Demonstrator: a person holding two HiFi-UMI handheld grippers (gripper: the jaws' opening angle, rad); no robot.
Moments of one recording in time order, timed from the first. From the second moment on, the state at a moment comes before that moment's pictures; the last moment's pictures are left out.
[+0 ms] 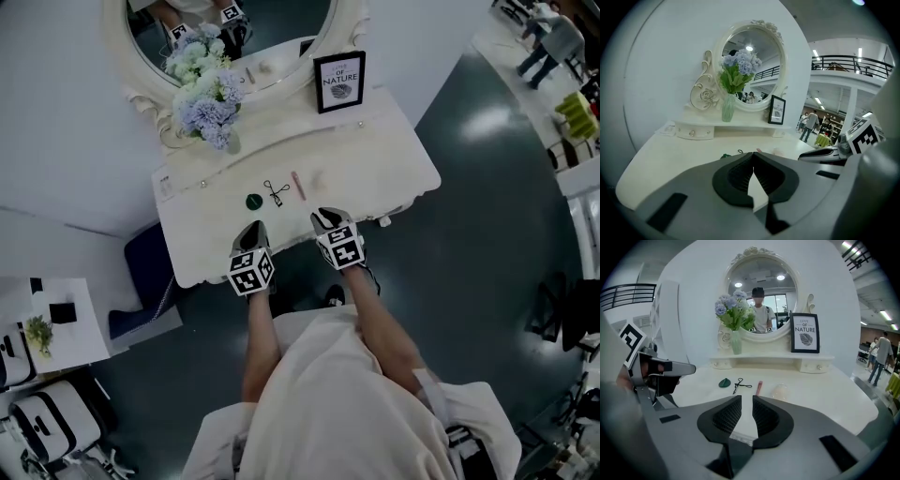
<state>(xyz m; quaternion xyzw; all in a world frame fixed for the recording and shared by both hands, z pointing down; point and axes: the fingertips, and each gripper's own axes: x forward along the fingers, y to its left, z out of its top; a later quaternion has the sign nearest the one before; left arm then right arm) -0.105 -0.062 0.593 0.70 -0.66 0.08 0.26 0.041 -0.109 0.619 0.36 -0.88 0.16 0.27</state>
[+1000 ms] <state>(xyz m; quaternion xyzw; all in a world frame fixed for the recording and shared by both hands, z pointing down) -0.088 0.003 0.592 0.68 -0.69 0.09 0.22 0.095 -0.079 0.627 0.35 -0.88 0.19 0.25</state>
